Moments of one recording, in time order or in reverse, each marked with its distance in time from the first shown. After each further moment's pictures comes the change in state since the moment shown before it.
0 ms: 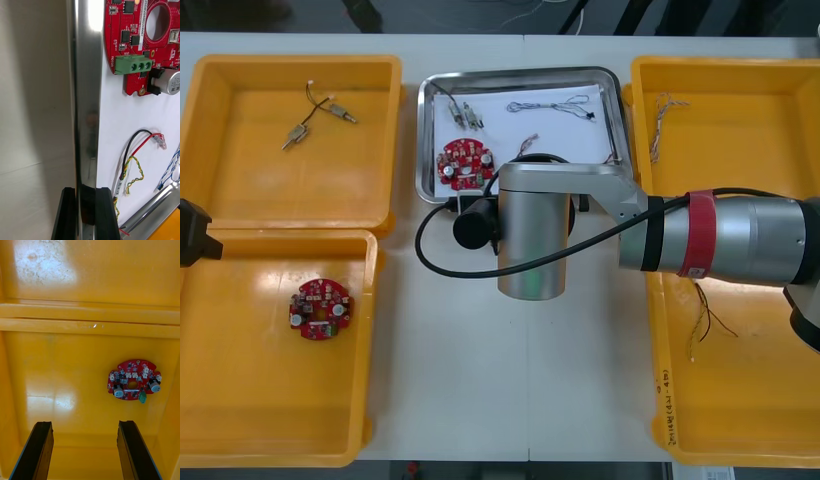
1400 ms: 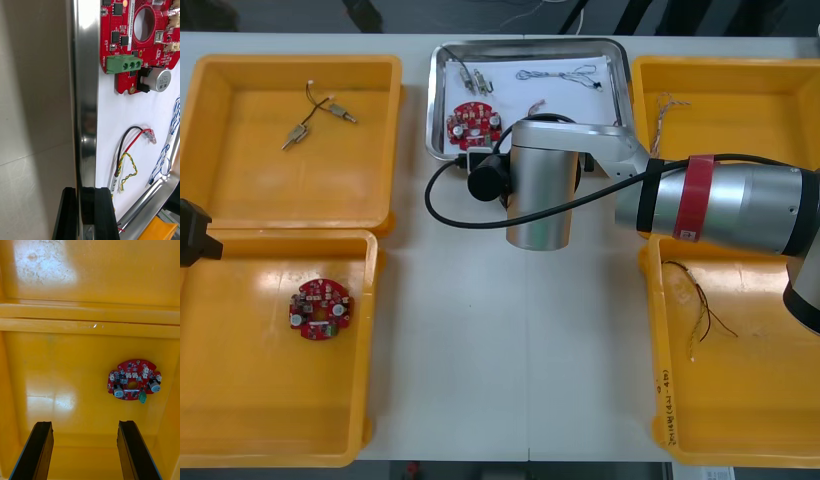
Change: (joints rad) right arm -0.076 0.013 -0.002 0.212 0.005 -0.170 0.000; left arm 0.000 0.000 0.000 0.000 0.000 0.000 0.000
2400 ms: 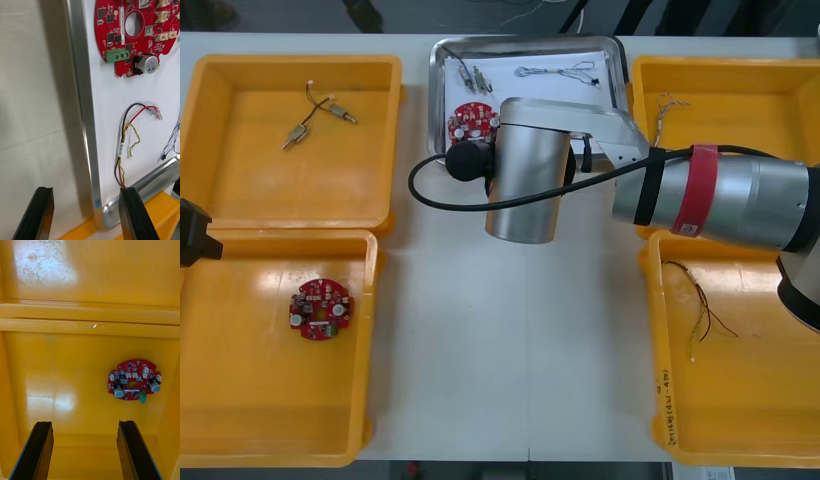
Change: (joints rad) right arm -0.002 0.002 -0.088 -0.133 -0.093 0.224 0.000; left arm 0.000 0.000 0.000 0.000 0.000 0.000 0.000
